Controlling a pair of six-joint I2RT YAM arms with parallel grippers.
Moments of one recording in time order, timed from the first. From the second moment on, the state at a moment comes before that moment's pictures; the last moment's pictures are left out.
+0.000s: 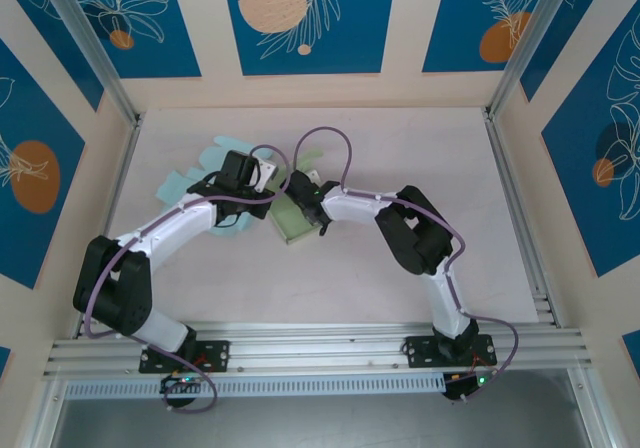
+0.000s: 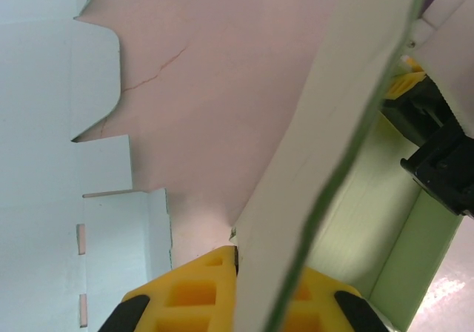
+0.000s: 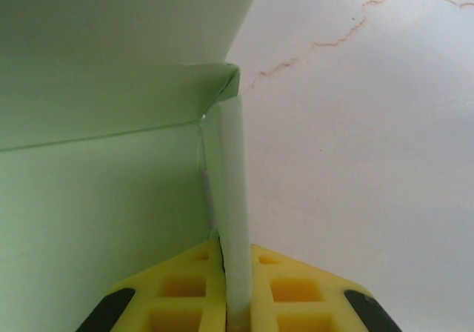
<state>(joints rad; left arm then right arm) -0.45 1.51 1.04 -0.43 0.05 0.03 0.79 2.15 1.49 -0.56 0.55 0.28</state>
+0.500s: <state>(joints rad) -0.45 1.50 1.04 -0.43 0.07 0.04 0.78 2.14 1.47 -0.60 0.57 0.32</state>
